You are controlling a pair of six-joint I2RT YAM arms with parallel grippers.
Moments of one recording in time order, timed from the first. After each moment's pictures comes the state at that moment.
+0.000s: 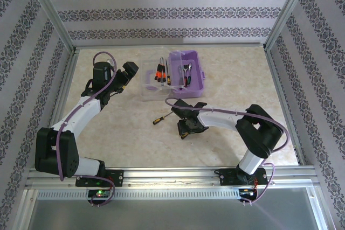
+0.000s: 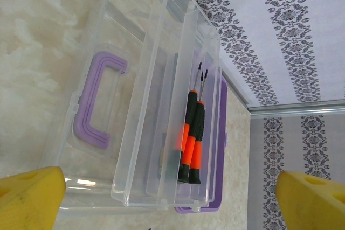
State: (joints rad) left arm -0.12 1.38 0.92 -0.02 0.33 -0.98; right arm 0.83 1.69 0.95 -0.66 0.09 0.67
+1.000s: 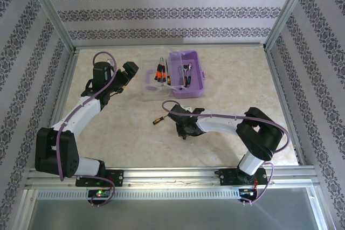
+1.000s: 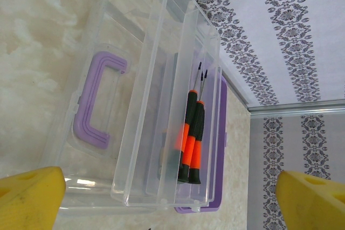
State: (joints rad) left arm -0.12 1.38 0.92 -0.02 0.33 -0.98; right arm 0.91 1.67 0.89 -0.56 0.17 0.77
